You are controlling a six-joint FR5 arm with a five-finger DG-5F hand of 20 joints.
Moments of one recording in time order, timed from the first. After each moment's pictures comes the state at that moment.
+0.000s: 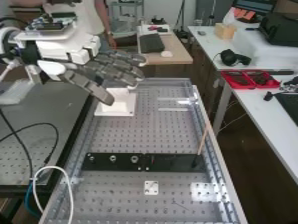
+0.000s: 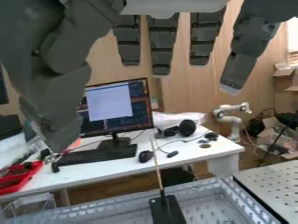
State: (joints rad) arm 1.39 -1.50 -1.99 -2.85 -1.61 -0.65
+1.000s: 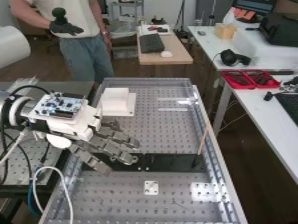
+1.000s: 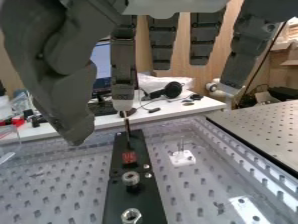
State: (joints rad) arm 1.22 -1.76 -2.09 -2.59 -1.77 -0.70
